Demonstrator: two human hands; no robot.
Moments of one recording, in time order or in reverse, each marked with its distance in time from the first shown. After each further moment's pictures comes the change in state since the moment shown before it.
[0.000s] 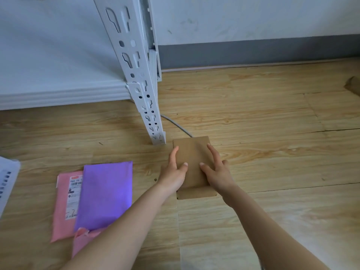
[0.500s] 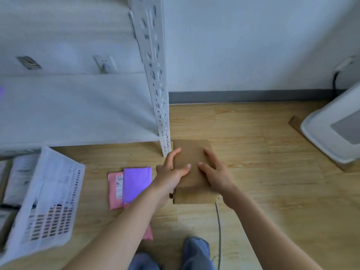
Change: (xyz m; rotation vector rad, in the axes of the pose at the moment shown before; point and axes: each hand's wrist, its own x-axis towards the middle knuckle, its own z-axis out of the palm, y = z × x) left_hand -0.300 0.244 -0.125 -0.347 -0.054 -0.058; right_hand -0.258 -0.286 -0.110 -0.021 -0.013 0.033
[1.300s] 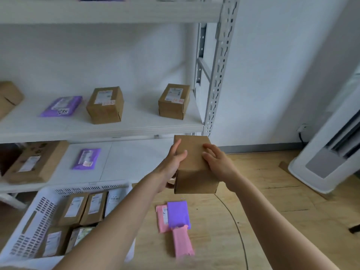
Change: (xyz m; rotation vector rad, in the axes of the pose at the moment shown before) left_hand -0.407 0.190 -0.213 0.172 -0.063 0.273; right_hand -0.388 -0.292 0.083 -0.031 0.115 -0.370
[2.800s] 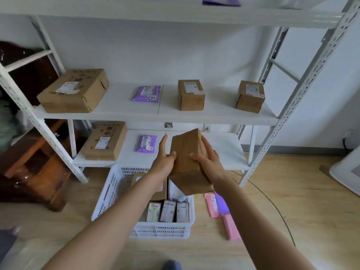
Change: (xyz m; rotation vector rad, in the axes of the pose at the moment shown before) left_hand -0.158 -0.141 -0.377 -0.048 0.260 0.136; right_hand -0.136 -0.144 0.391 0.222 -0.110 -0.057
